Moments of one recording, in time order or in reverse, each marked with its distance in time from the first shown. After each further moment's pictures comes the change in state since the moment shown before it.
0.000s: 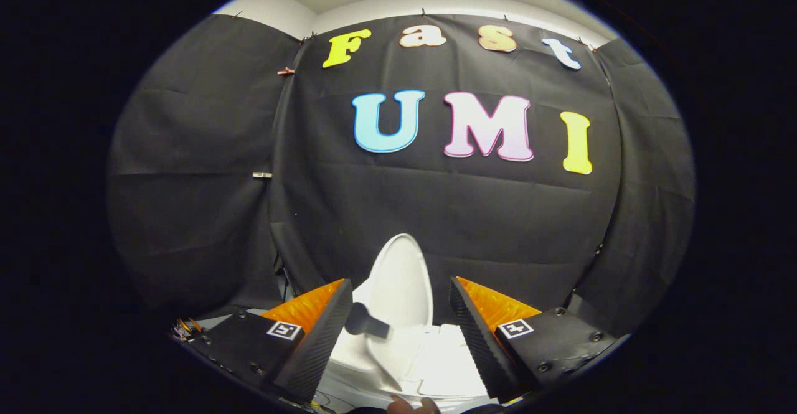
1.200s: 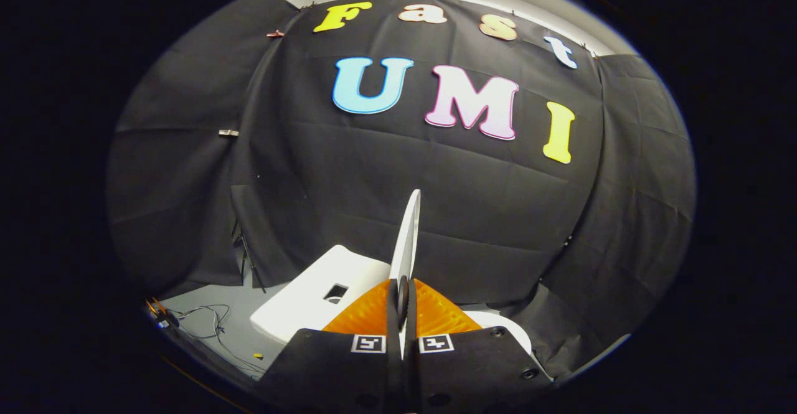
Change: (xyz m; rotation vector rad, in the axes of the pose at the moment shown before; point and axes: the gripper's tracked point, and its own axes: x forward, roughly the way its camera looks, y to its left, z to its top) arm 0.052 0.018 -0.084 -0.114 0.128 -0.150
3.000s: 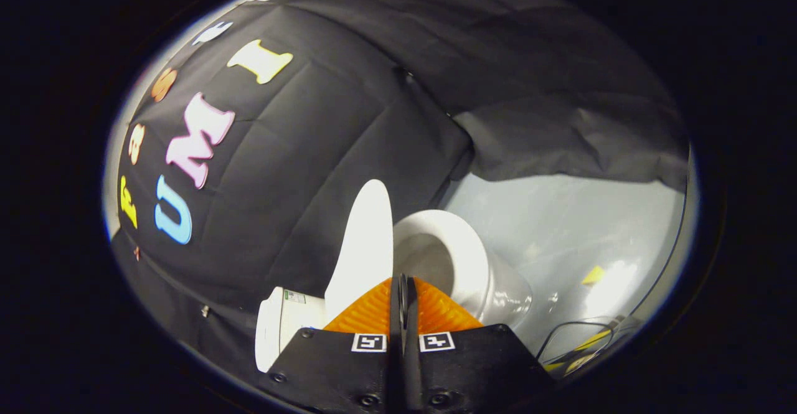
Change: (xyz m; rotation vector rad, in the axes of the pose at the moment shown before) arm 0.013 -0.342 -0.290 1.085 0.196 -0.160
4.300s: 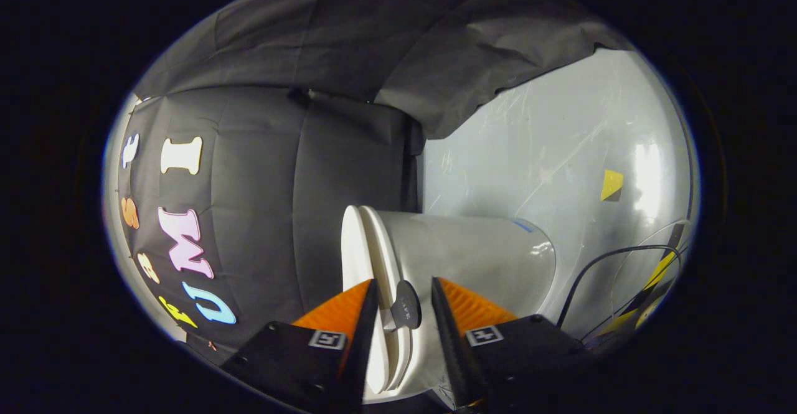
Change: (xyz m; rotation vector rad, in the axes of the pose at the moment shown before) arm 0.055 -0.154 -0.063 0.644 0.080 0.031
